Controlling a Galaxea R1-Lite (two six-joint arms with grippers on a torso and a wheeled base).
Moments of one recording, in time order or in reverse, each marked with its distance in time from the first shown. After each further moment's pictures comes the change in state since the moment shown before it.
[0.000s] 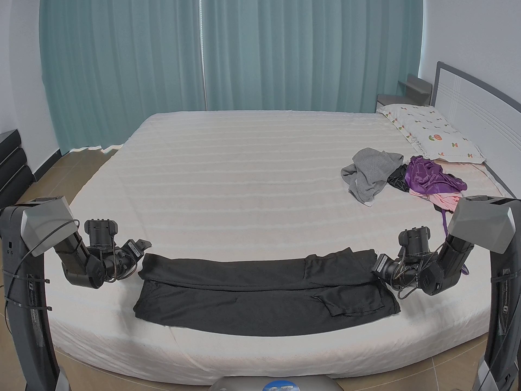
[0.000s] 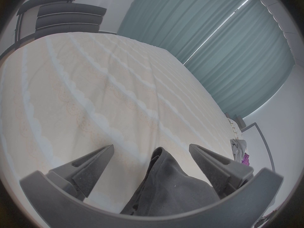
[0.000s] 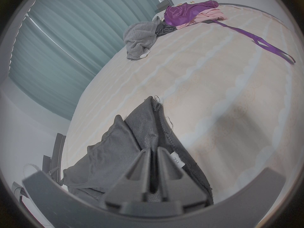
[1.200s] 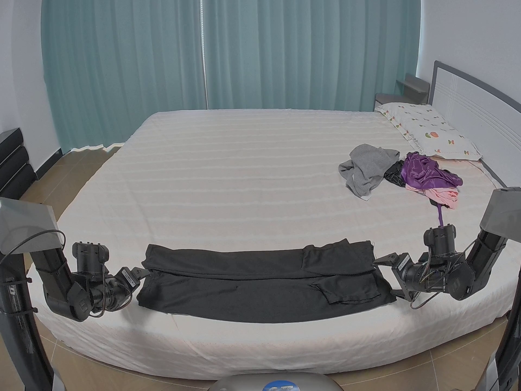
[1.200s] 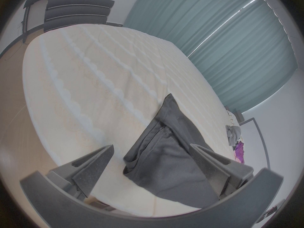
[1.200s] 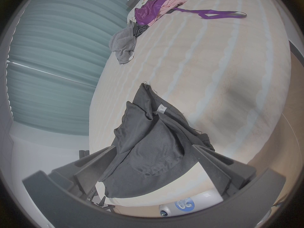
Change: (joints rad) left arm -0.059 -0.203 0.461 -0.160 -0.004 -0.055; right arm -0.021 -0.250 0.261 -0.001 0.139 0.301
